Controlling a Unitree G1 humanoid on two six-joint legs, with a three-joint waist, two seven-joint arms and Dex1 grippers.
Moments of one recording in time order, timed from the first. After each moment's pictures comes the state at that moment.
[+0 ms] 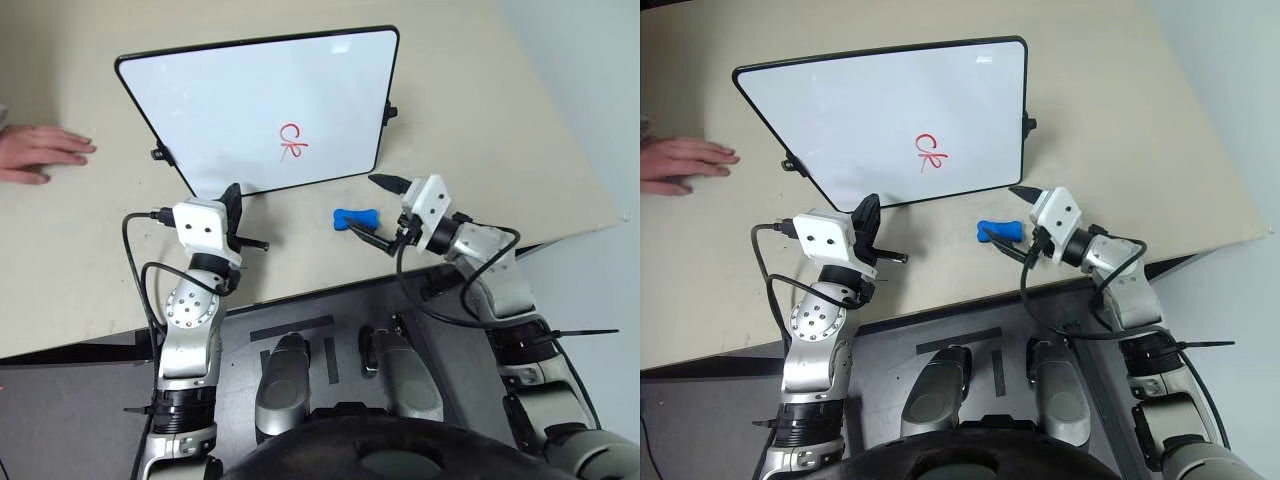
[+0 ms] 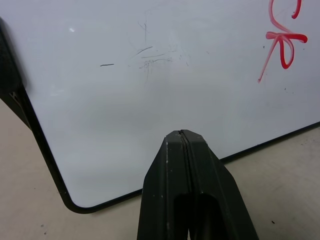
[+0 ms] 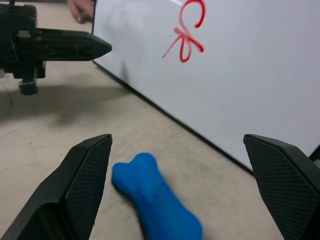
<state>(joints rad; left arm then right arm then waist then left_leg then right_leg) 0.06 0.22 0.09 -0.22 -0.08 0.02 -0.17 -0.26 -0.33 0.20 -0.04 0.17 0.05 0.78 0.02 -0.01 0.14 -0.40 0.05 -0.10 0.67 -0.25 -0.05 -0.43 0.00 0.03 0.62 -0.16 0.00</state>
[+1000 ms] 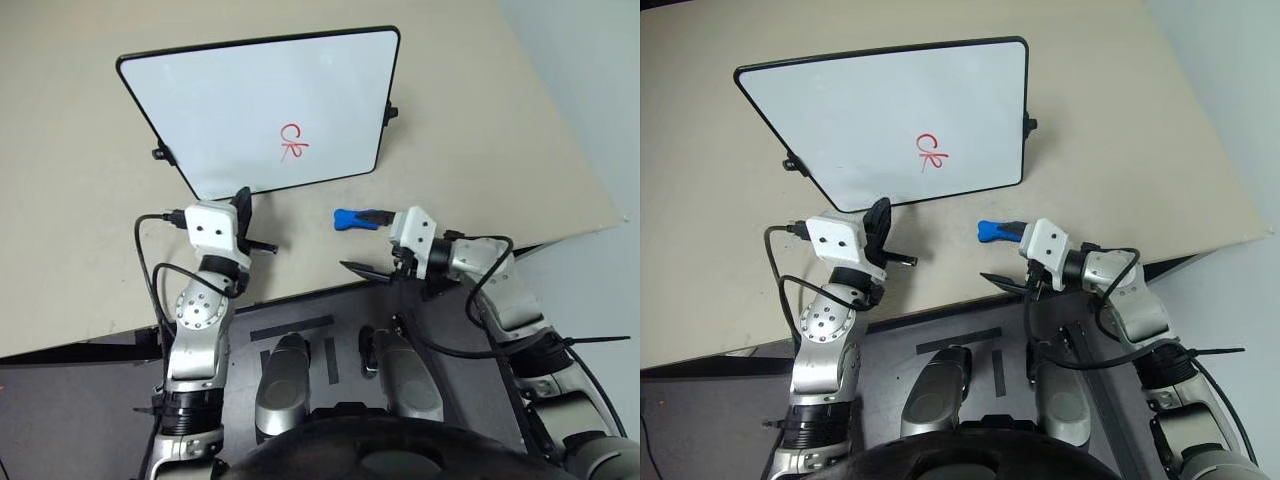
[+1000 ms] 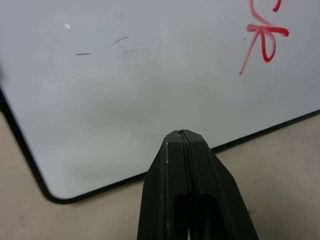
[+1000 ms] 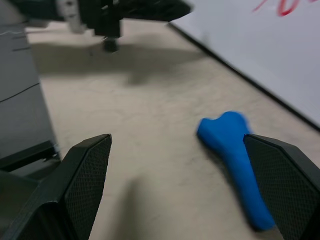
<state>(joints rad) 0.06 0.18 0.06 -0.23 -0.06 0.04 -0.17 -0.23 -0.44 0.30 -0.10 0.16 0.12 0.91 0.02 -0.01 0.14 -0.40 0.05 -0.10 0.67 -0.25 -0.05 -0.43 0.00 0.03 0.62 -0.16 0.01</state>
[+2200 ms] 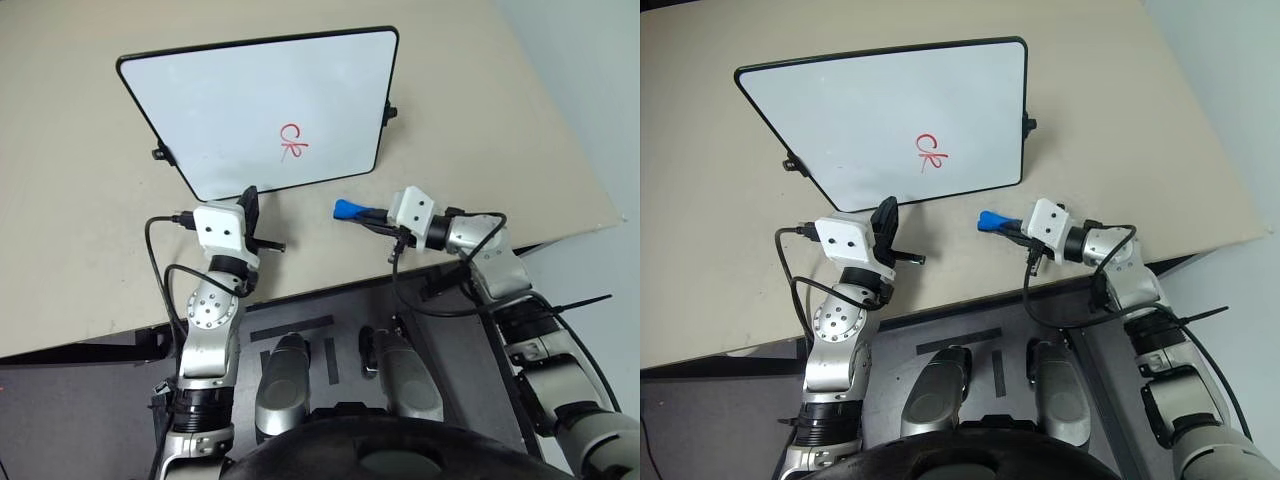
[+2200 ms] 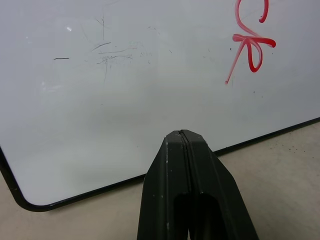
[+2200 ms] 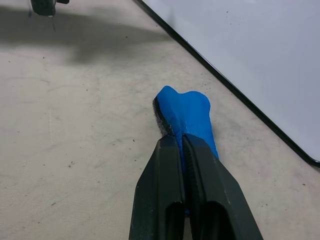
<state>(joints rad) 0.06 0.14 0.04 -0.21 -0.04 0.01 -0.14 -0.40 -0.41 0.29 0.19 0.06 -0.06 0.90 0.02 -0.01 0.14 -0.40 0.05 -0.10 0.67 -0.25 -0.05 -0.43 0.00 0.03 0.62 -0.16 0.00</state>
